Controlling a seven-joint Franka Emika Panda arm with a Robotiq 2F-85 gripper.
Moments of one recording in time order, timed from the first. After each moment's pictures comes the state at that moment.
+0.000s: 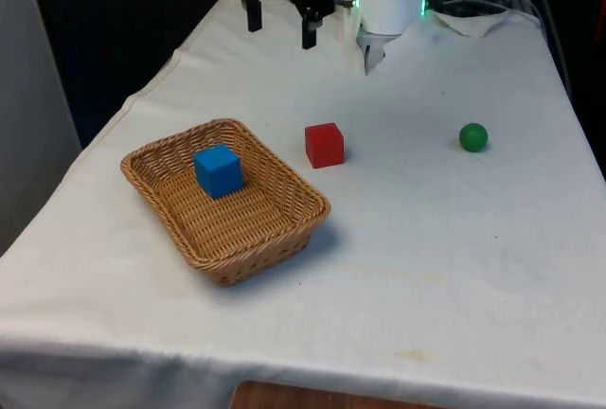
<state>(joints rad) 0.38 0.25 -0.61 -1.98 0.13 2.22 0.21</state>
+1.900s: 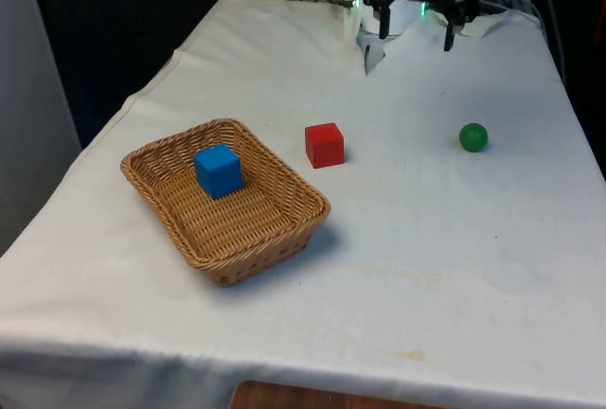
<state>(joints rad) 0.38 0.08 -0.29 -2.22 0.00 2.28 0.41</state>
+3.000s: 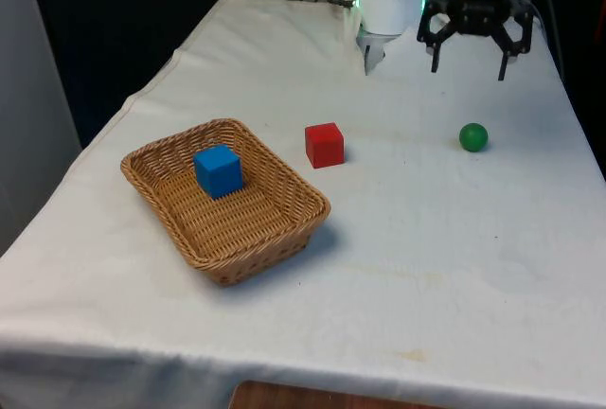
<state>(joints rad) 0.38 0.14 -0.14 -2.29 0.00 2.44 0.41</state>
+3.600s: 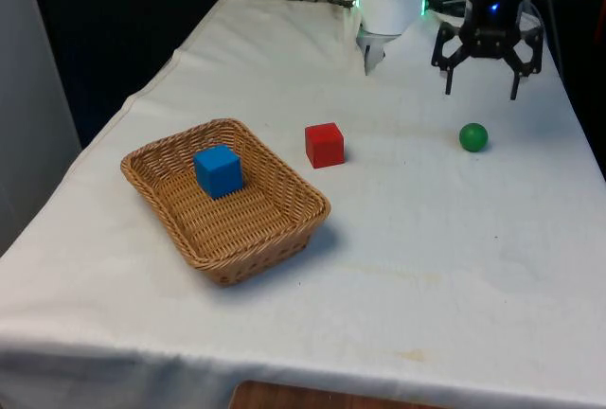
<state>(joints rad) 0.38 0.19 -0.08 -2.38 0.01 2.61 0.40</state>
